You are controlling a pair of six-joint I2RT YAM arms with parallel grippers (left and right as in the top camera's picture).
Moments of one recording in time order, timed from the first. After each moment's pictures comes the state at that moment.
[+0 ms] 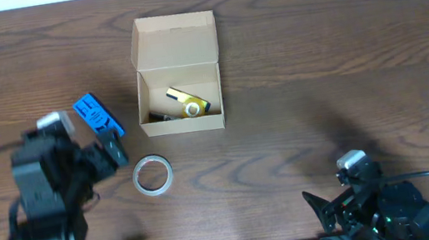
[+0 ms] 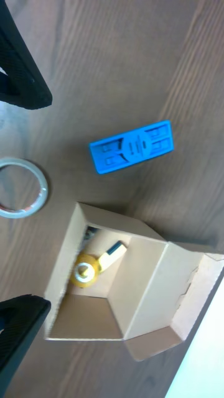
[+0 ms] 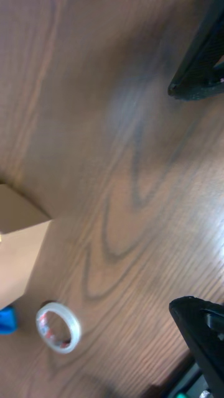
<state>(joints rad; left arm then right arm) 0.06 0.82 0.97 -0.90 0.10 -0.33 0.65 0.18 0.56 -1.03 0.04 0.22</state>
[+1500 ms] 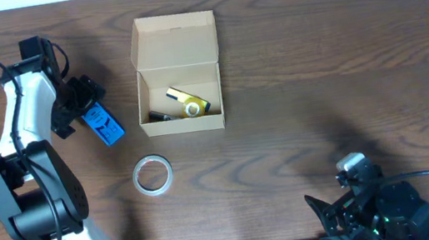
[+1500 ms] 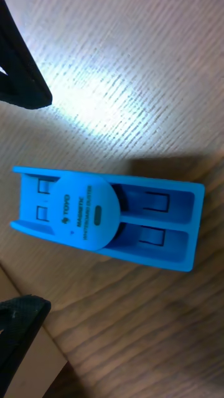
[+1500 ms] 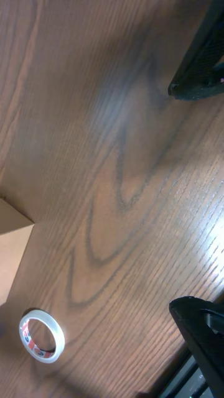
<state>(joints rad) 0.21 1.96 1.50 -0.99 0.06 -0.54 0.65 0.18 0.56 -1.08 0.04 0.22</state>
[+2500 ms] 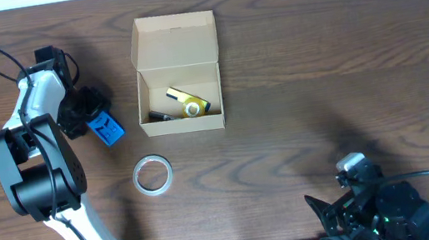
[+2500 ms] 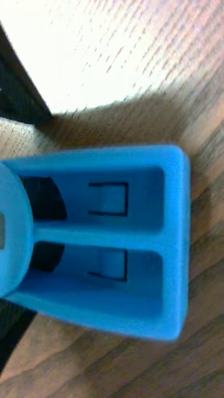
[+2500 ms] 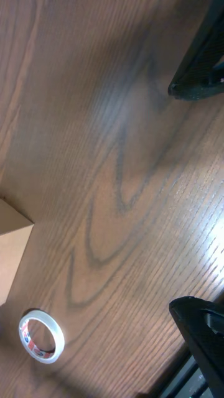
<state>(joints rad) 0.21 2.13 1.51 -0.92 0.05 -0.46 0.65 0.18 0.56 -1.08 0.04 0.22</state>
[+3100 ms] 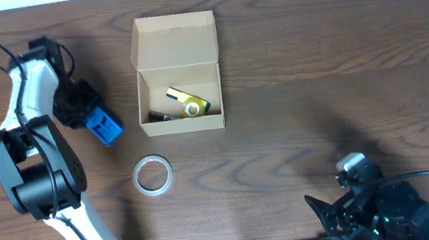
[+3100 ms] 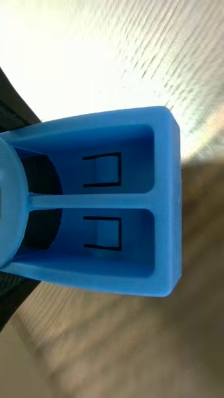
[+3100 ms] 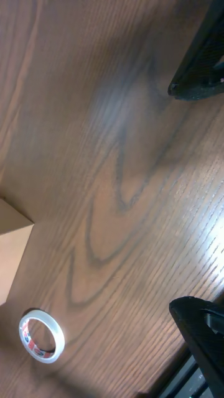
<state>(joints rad) 0.21 2.14 1.70 -1.15 0.11 -0.41 0.65 0.18 0.56 -1.08 0.04 0.22</state>
